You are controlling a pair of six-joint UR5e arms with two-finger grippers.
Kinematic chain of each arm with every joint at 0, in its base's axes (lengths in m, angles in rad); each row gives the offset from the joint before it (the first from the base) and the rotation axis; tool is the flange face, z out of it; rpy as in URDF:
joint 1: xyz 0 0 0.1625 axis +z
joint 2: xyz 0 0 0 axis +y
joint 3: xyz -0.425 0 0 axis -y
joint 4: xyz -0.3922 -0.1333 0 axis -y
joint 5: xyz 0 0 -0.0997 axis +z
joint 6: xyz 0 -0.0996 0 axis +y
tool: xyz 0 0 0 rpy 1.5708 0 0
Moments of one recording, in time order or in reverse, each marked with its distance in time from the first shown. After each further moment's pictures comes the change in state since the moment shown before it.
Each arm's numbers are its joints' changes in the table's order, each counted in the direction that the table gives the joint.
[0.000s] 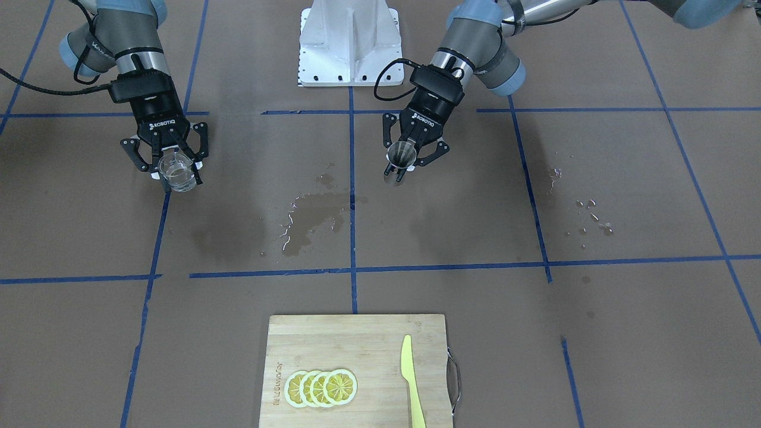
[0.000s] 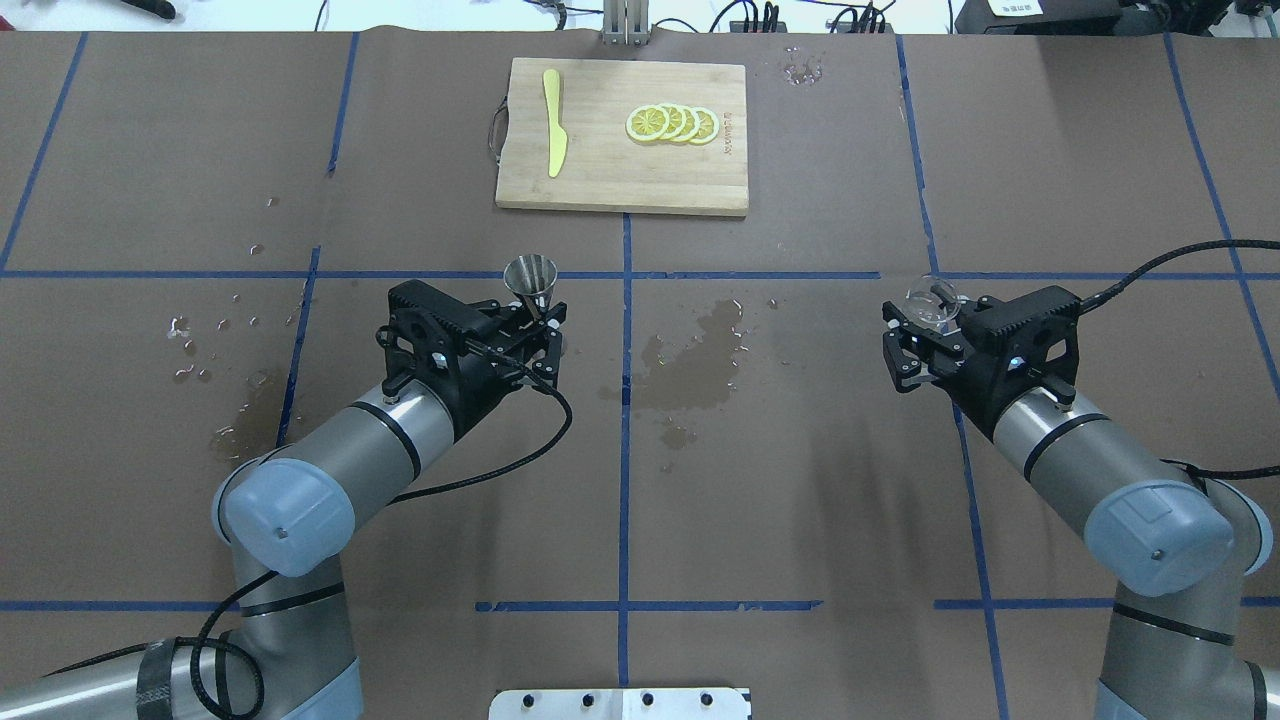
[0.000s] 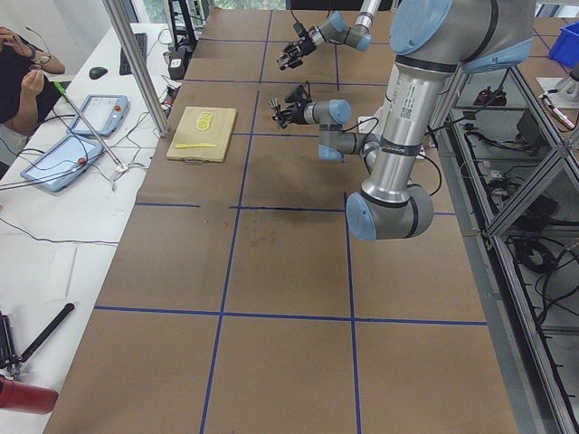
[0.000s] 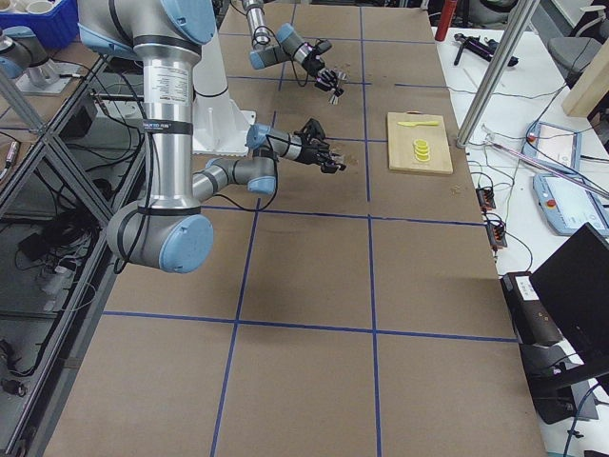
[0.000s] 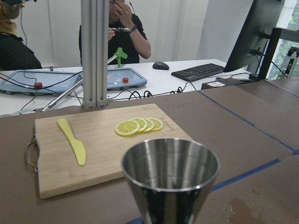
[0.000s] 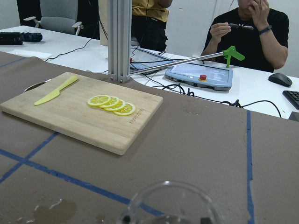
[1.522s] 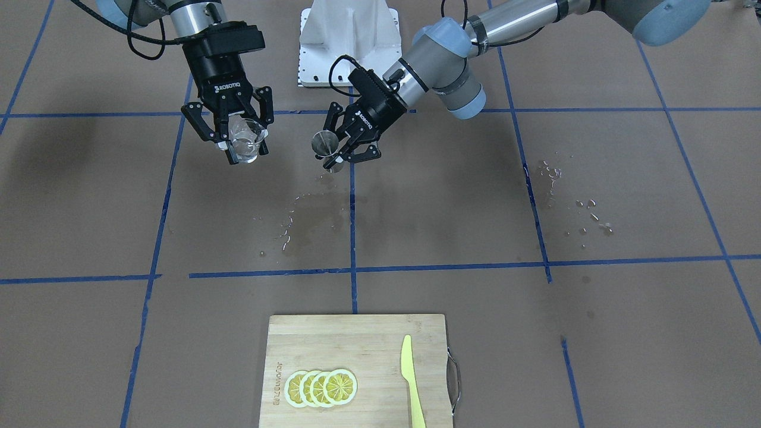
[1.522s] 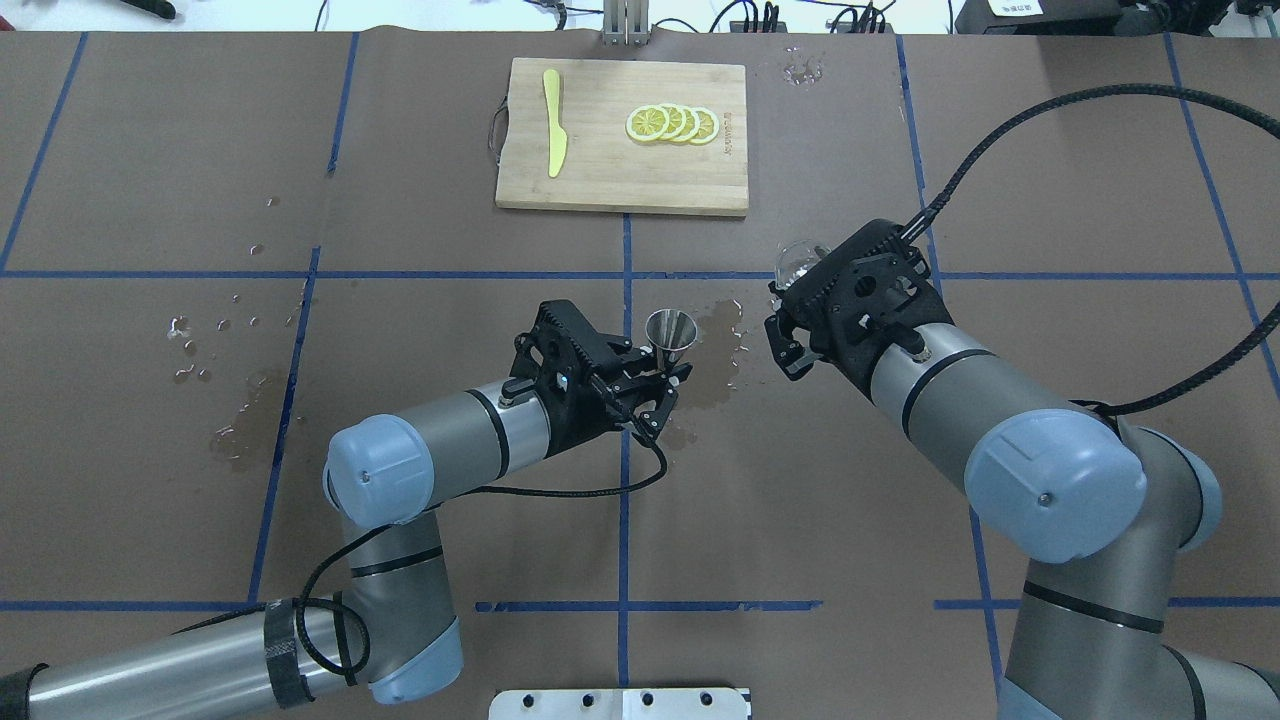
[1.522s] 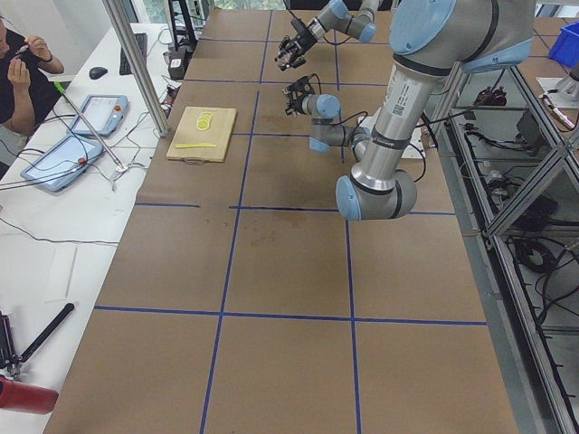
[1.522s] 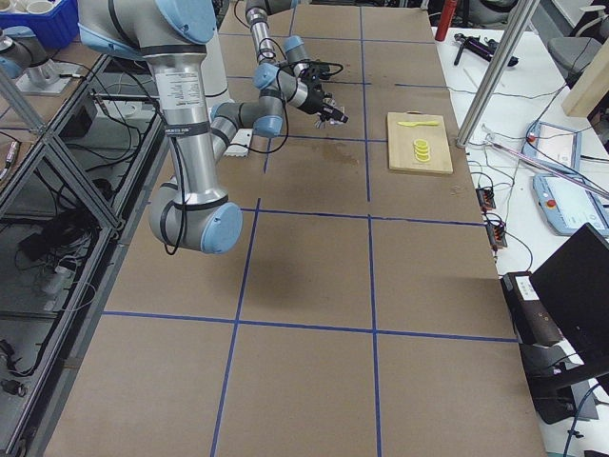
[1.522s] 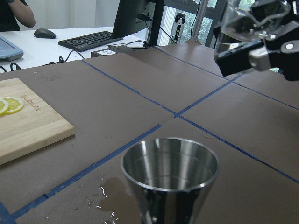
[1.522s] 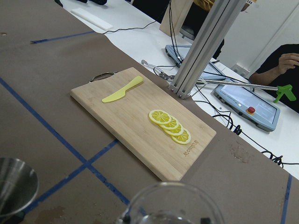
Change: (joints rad) left arm -0.017 0.191 0.218 -0.182 0.336 -0.237; right arm 0.015 -0.271 0.178 -0.537 -0.120 0.334
